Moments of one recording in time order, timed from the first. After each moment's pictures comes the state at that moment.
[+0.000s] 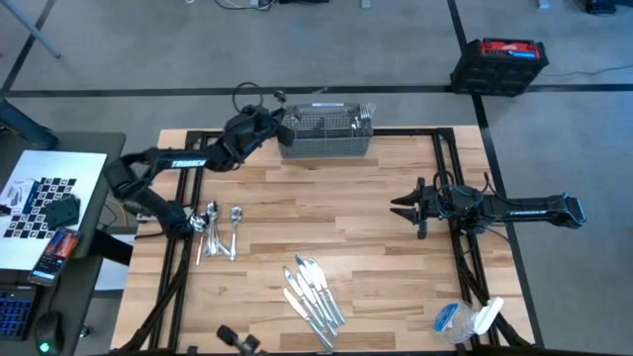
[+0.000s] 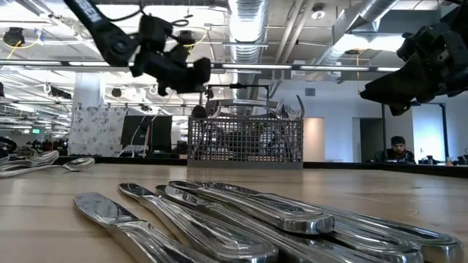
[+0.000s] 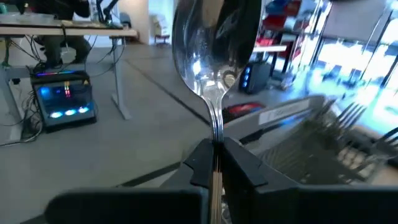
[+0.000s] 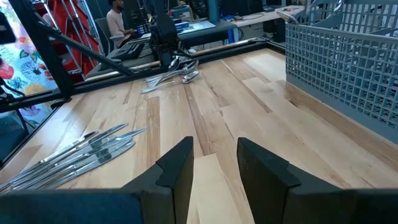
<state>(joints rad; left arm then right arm) 0.64 1.55 0.79 0.69 -0.32 -0.09 -0.03 0.19 0.01 0.03 0.10 0.19</state>
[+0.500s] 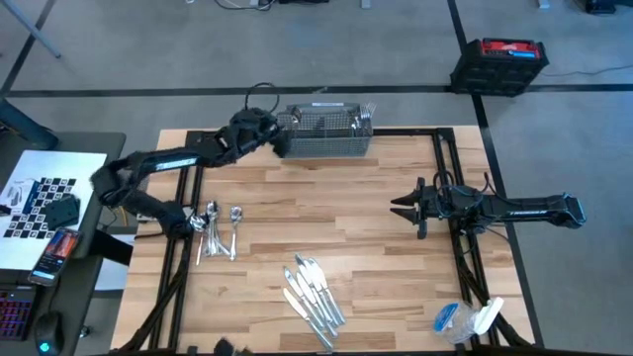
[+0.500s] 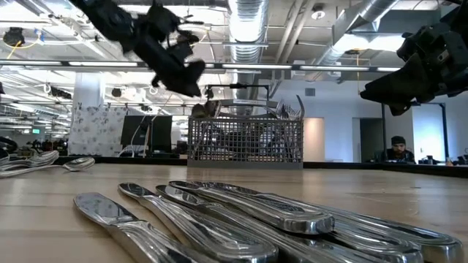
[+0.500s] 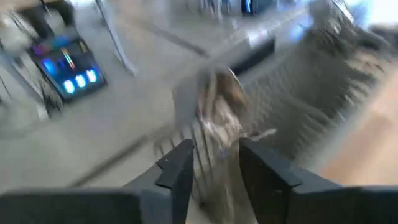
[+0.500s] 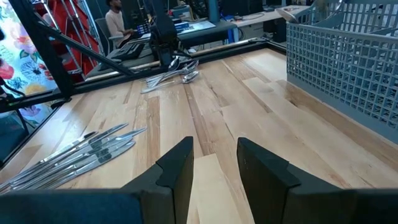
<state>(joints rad) 0.56 1.34 0.90 -0.01 -0.32 -0.03 -0.03 0.19 0.01 0.03 0.10 0.19</state>
